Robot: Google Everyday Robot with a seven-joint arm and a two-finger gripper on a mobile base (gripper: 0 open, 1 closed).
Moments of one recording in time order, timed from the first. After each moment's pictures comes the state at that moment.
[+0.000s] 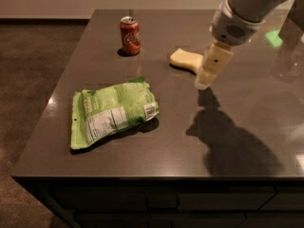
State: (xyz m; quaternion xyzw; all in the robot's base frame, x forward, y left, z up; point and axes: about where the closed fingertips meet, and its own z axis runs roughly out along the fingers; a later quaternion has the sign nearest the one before) arm 0.566 -0.144 0.954 -0.58 0.79 -0.01 0.21
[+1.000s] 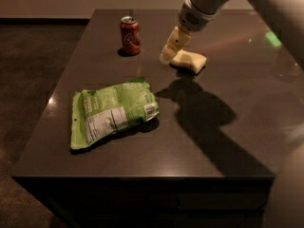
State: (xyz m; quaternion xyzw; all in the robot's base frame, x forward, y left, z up) arm 0.686 -0.088 0.938 -0.50 0.83 0.02 0.27
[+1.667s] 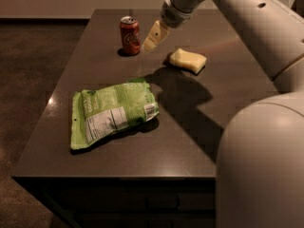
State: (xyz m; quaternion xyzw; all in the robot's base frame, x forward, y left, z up) arm 0.747 -0.046 0.925 -0.45 0.85 0.04 0.29
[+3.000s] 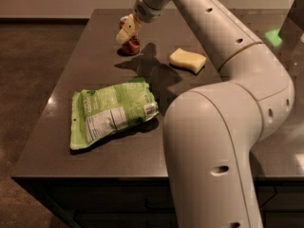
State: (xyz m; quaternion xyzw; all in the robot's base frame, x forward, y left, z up) arm 0.816 0.036 0.918 -0.42 0.85 0.07 0.32
